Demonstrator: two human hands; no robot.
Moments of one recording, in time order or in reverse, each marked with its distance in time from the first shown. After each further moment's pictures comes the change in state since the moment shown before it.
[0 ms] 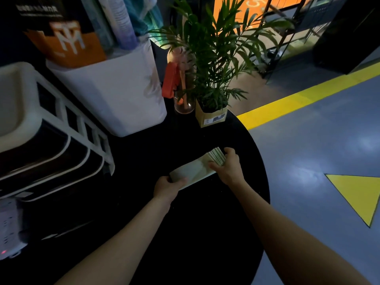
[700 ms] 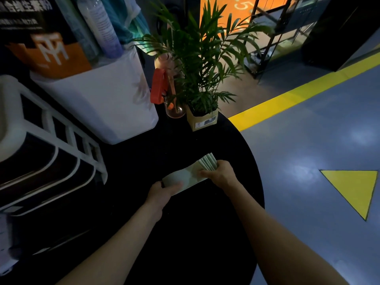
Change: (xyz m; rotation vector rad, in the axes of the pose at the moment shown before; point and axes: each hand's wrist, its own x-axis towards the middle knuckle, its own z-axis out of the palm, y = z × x) left_hand 0.010 -0.003 -0.008 -0.218 -0.196 -0.105; right_hand 0.005 0.011 0.008 0.092 -0.058 0.126
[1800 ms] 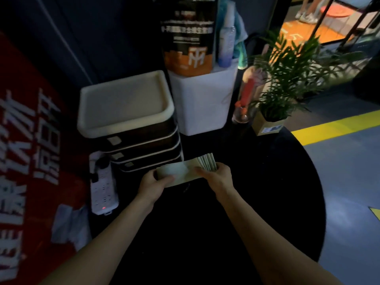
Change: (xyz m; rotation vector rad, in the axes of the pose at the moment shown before) left_hand -0.111 -0.002 -0.211 -0.036 0.227 0.372; right_hand -0.138 -0.106 0.173 0.273 -0.062 -0.080
